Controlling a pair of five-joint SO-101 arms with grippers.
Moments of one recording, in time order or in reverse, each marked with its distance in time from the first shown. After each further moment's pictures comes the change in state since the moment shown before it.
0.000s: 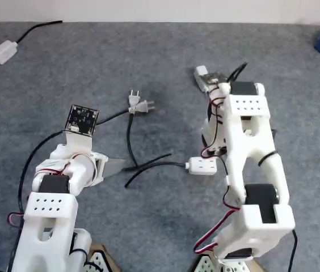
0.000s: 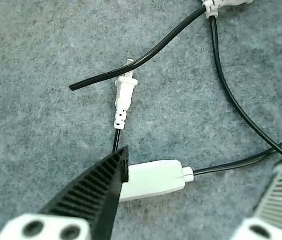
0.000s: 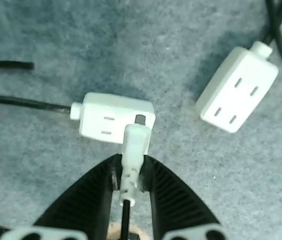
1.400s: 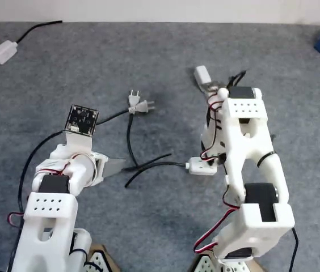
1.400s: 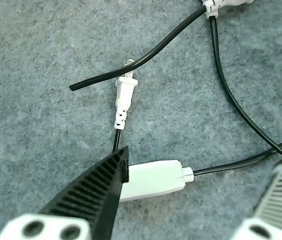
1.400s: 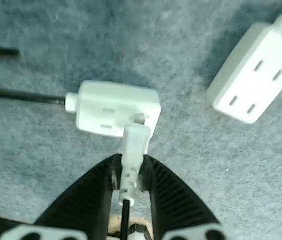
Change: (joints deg) left arm 0.0 0.0 0.0 0.0 0.0; right arm 0.0 1.6 4.4 -1.1 -1.8
